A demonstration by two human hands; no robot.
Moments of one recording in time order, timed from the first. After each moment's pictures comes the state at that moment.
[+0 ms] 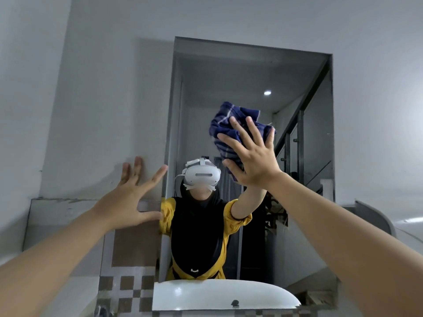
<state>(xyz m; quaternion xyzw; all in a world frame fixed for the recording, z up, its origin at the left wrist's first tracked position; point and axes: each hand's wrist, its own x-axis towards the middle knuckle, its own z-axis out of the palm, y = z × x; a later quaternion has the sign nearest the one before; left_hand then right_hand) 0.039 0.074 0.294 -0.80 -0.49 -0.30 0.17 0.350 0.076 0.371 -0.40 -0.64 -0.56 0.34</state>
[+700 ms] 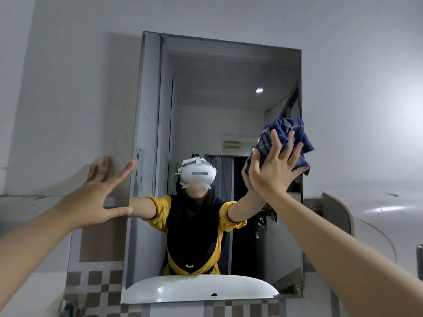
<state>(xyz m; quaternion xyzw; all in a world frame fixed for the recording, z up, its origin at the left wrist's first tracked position) 0.048 0.070 0.287 -0.77 -0.52 -0.34 0.15 0.422 0.060 0.332 -0.58 -0.45 -0.32 0.61</state>
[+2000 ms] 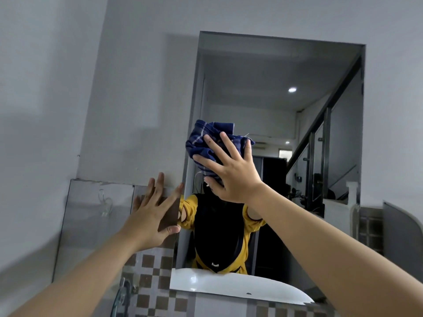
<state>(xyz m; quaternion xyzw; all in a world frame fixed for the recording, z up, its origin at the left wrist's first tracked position) 0.049 0.077 0.223 -0.77 -0.52 -0.31 0.19 0.277 0.080 0.327 -0.34 -0.71 -0.55 0.28</state>
